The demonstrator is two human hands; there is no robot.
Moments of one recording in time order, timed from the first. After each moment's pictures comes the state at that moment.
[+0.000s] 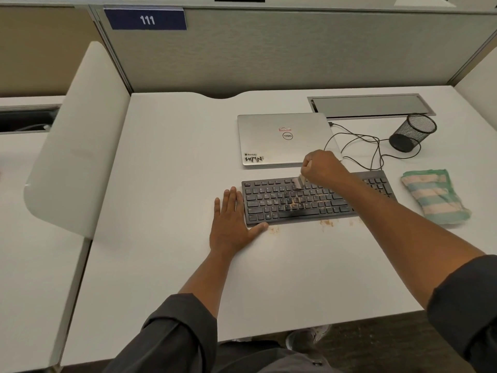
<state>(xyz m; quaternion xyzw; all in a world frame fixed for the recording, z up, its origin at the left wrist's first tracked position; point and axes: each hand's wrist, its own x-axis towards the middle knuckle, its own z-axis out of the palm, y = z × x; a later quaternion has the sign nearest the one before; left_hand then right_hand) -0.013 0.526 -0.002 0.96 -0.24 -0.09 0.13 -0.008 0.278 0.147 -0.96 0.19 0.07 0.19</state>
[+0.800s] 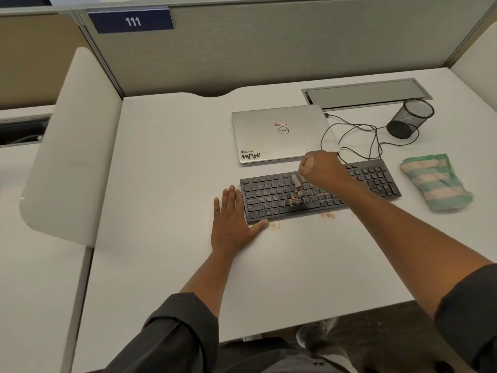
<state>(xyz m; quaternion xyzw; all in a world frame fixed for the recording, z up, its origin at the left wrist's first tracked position) -0.014 0.526 0.000 0.96 -0.24 -0.09 0.12 -0.030 0.280 0.135 -0.93 0.23 0.01 0.28</state>
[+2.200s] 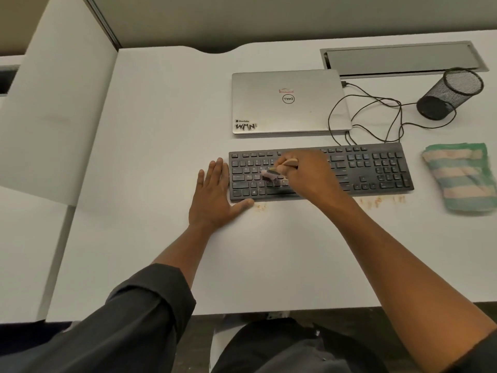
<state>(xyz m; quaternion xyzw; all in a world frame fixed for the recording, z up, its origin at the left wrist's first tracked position) -0.014 0.521 -0.004 0.97 -0.22 -0.07 0.11 -0.060 0.292 0.114 -0.90 0.15 0.04 0.41</state>
